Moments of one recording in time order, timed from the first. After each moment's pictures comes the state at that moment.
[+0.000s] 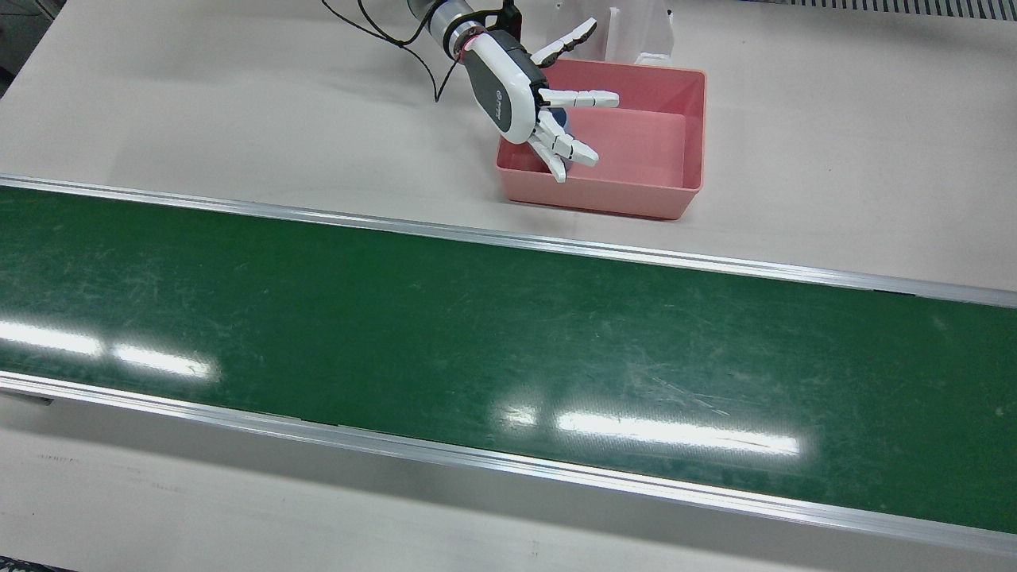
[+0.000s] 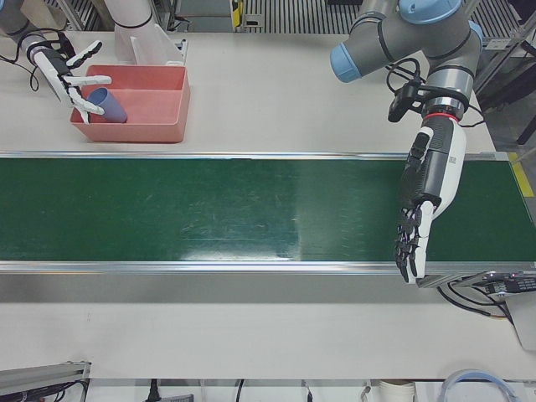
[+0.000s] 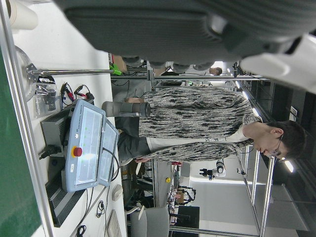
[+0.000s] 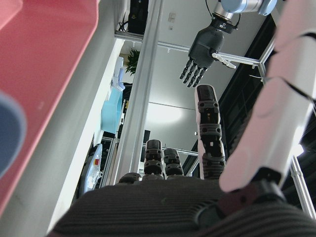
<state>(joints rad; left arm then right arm) -1.44 -1.71 -1.76 0.24 1.79 0.00 -0.02 -1.41 2.10 -2.88 -0.69 -1.08</state>
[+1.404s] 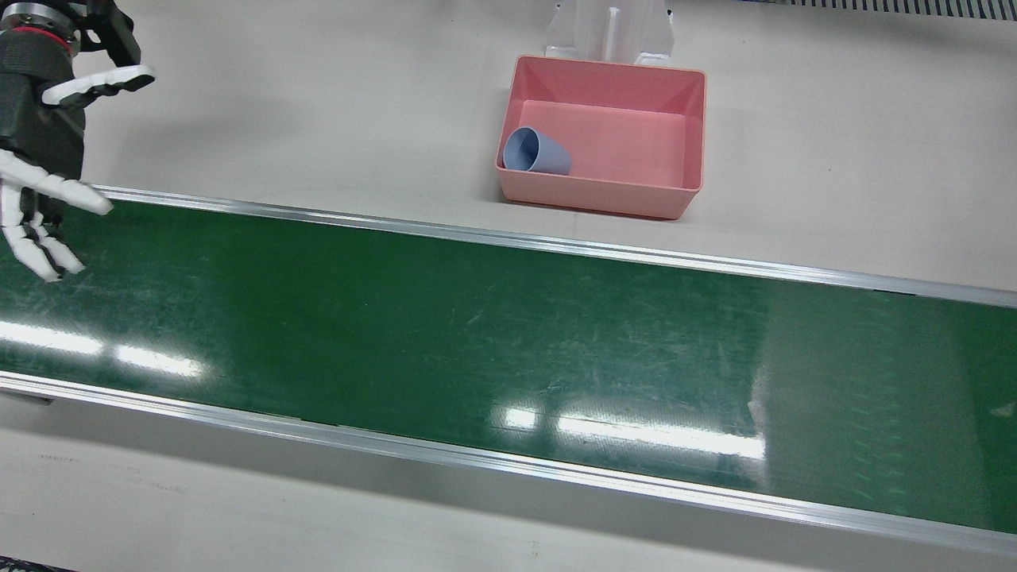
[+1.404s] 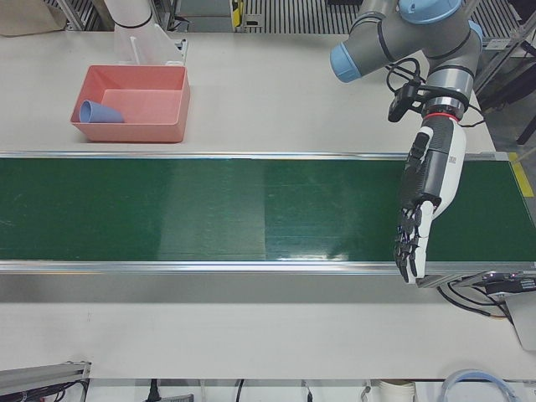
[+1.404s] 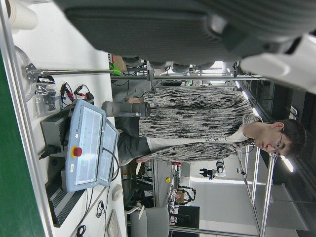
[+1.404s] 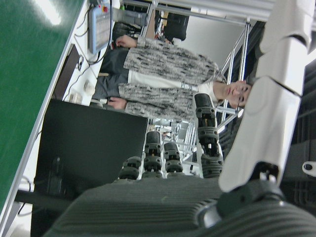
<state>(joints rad) -1.44 -1.71 -1.76 0.24 1.79 0.00 1.13 -1.64 2.13 -3.44 -1.37 -0.24</state>
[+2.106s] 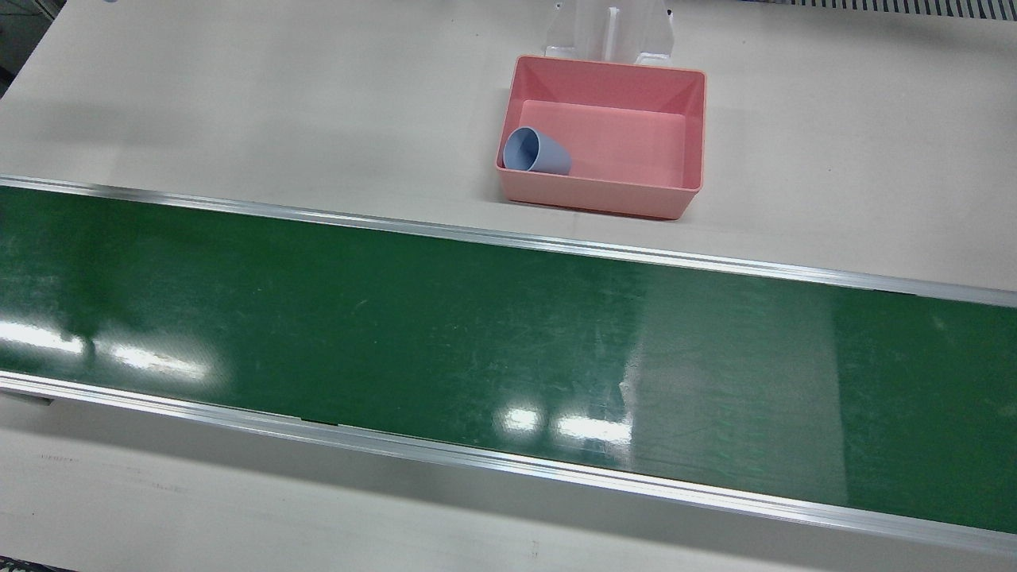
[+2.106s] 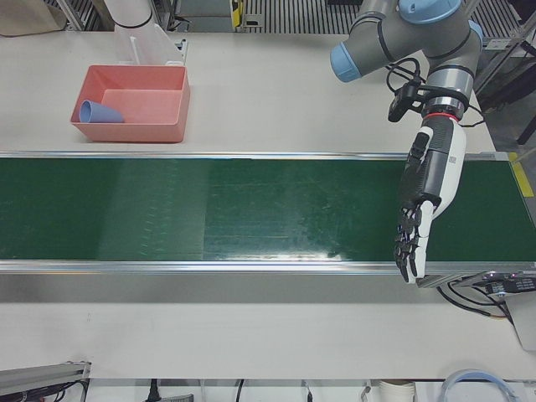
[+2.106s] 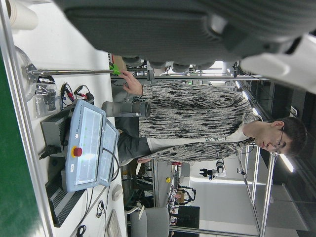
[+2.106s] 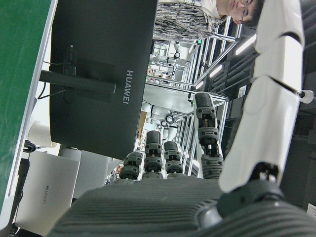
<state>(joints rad) -1.44 -1.71 -1.76 0.24 1.79 0.00 1.45 -1.77 1.87 -3.16 -1.46 -0.18</state>
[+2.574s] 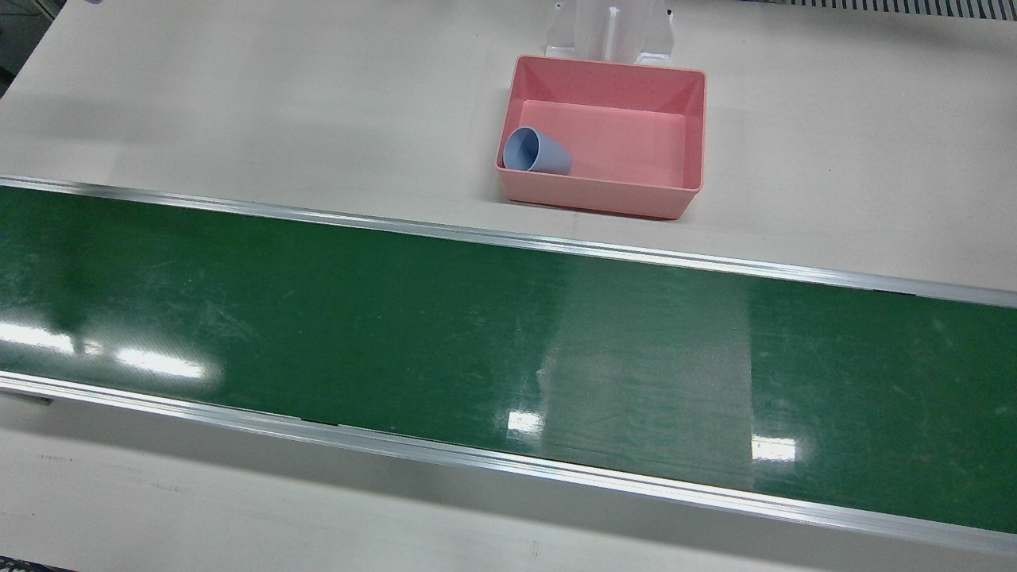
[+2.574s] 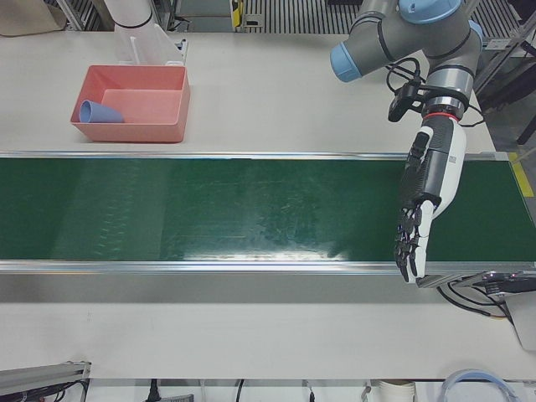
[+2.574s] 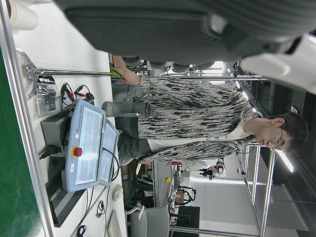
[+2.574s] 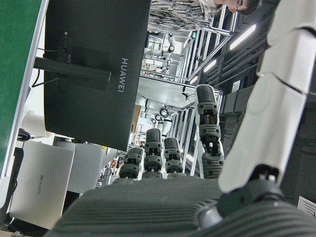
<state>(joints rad) -1.44 -1.71 -1.76 0.24 1.79 0.00 1.48 -1.78 1.84 -3.11 -1.47 -0.18</state>
